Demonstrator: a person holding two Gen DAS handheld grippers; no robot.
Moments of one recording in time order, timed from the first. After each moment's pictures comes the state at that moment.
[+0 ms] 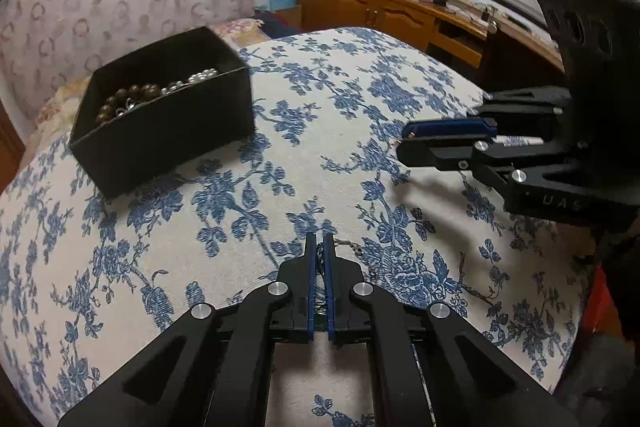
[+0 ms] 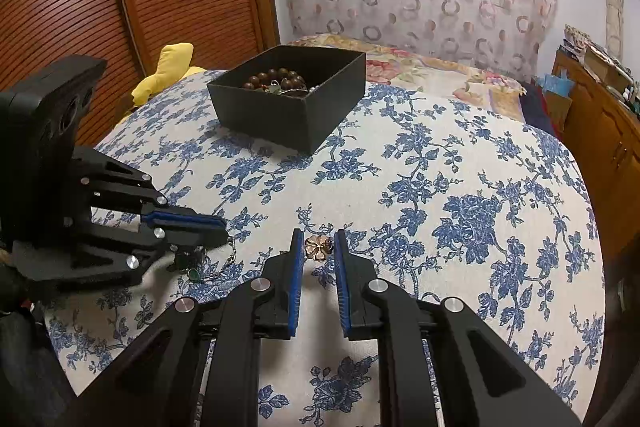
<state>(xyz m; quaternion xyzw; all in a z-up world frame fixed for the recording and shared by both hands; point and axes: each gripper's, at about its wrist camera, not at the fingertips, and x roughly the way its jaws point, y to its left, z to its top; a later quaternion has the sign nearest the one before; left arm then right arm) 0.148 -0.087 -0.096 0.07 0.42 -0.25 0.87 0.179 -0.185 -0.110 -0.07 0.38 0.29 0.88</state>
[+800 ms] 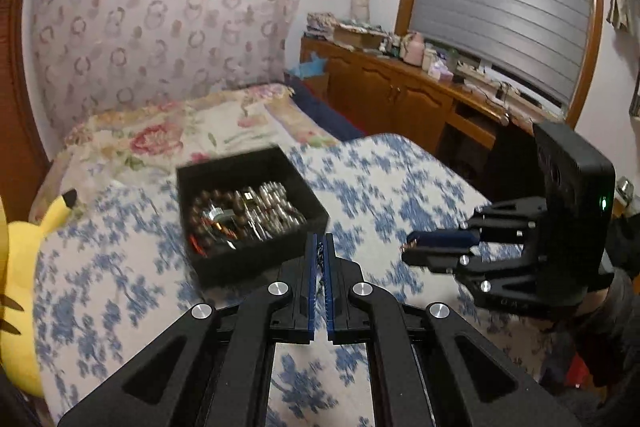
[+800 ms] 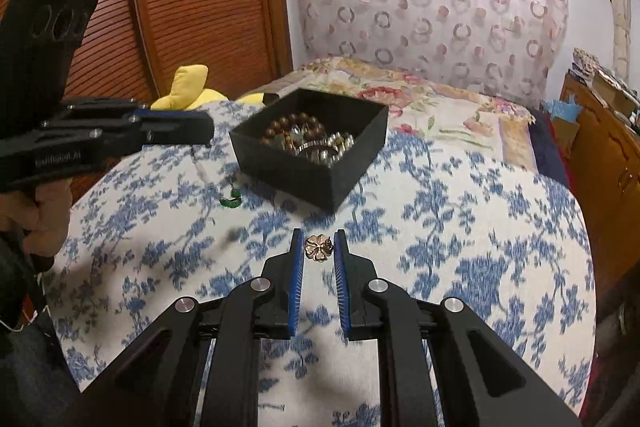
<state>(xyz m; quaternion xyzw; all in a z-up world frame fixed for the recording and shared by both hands) 0.166 -0.041 -0.002 0.02 0.32 -0.22 0.92 0.189 -0.161 -0.074 -0.08 0.34 0.31 0.88</state>
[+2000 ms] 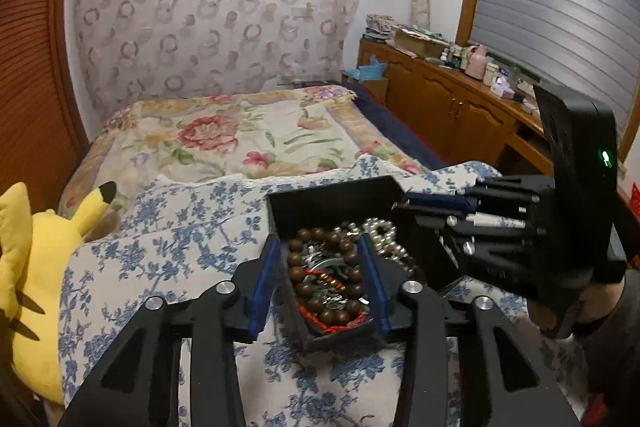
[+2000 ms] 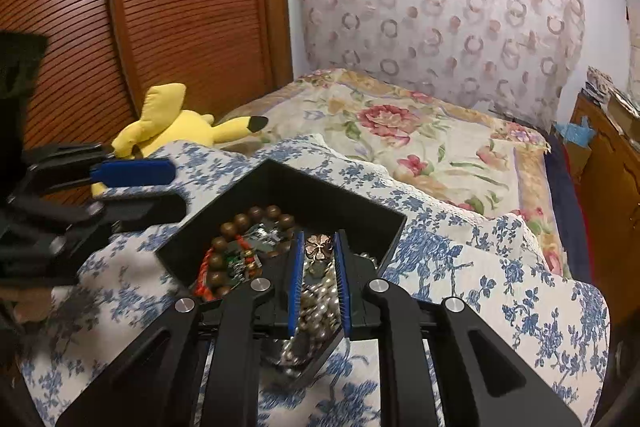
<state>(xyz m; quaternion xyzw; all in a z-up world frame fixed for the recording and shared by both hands) 0.242 0.008 -0.021 0.00 0.34 -0.13 0.93 0.319 -0.090 -0.070 -0.09 0.33 0.31 0.89</state>
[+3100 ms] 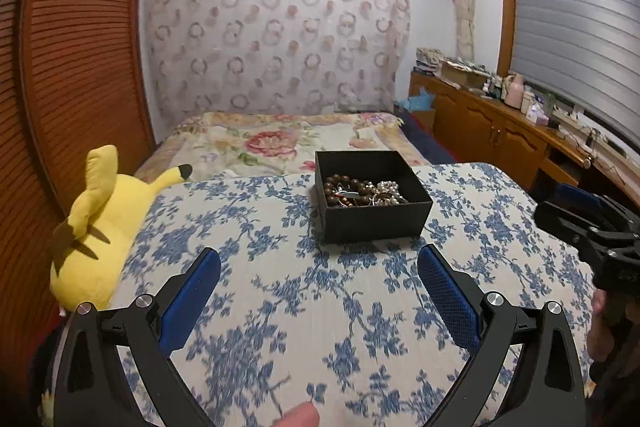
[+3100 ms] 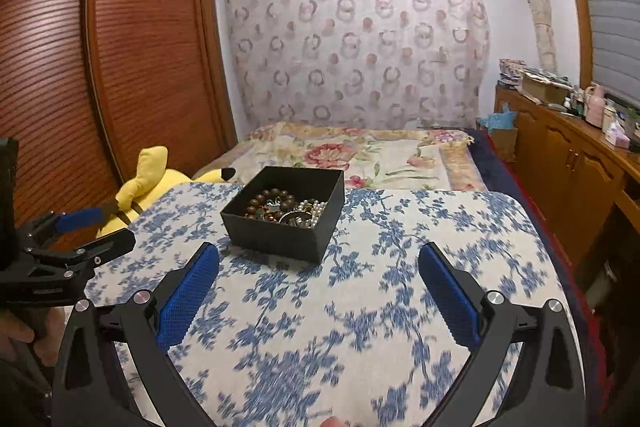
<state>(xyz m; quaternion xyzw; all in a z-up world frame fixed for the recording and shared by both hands) 0.079 0.010 -0.005 -0.01 0.28 -0.01 0.96 0.119 -0.175 -0.030 0.01 0.24 0.19 0.95</state>
